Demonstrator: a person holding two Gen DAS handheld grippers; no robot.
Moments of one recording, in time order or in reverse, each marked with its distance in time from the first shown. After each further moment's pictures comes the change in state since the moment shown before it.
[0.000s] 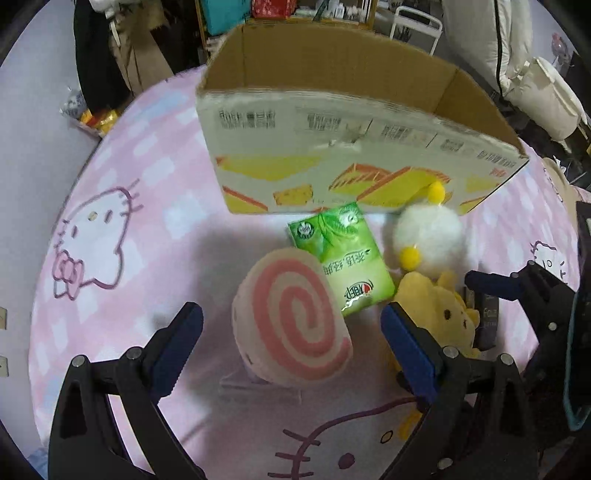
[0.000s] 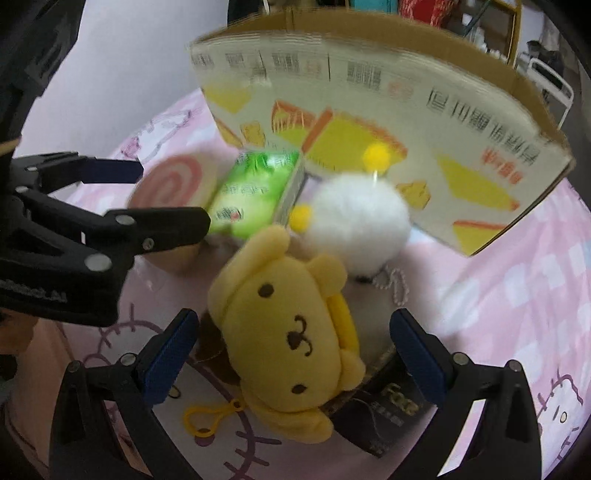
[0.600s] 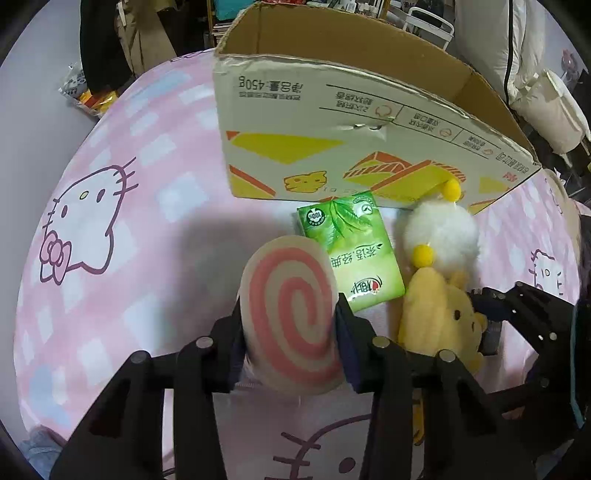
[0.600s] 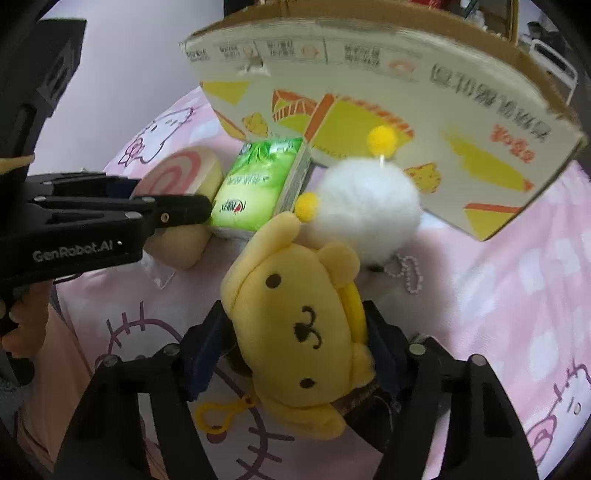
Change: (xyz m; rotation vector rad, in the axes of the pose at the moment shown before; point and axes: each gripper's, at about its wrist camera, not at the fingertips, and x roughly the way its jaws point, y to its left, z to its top) left arm 0.012 0.016 -0.003 -0.053 0.017 -0.029; right arm -0.008 -0.003 -0.006 0.039 0.004 0.042
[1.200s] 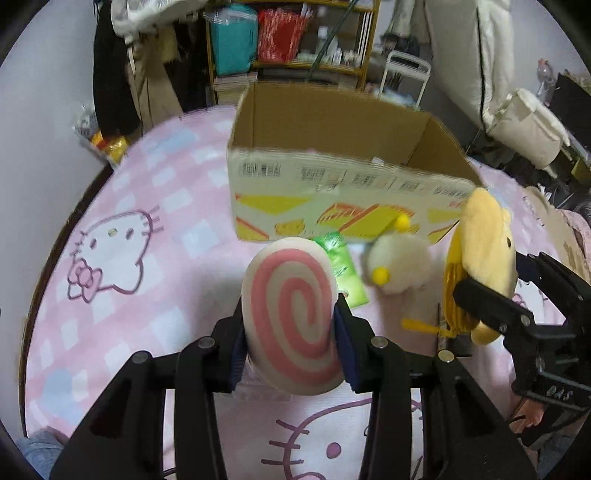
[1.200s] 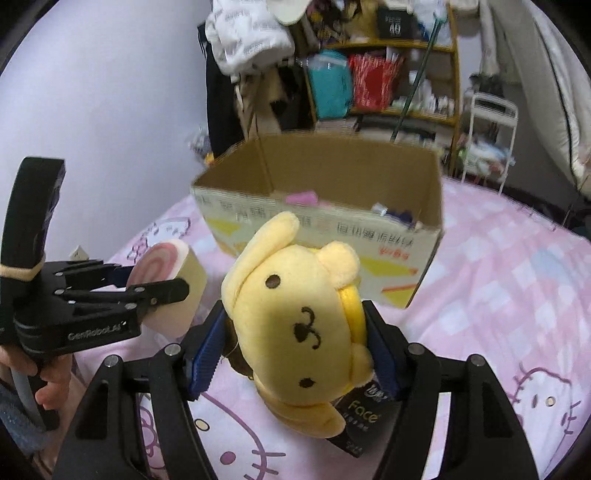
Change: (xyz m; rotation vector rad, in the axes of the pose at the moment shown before) left arm -0.071 -0.019 -0.028 0.038 -0.234 0.002; right arm -0.096 -0.012 -0.005 0.073 -0.394 -0.076
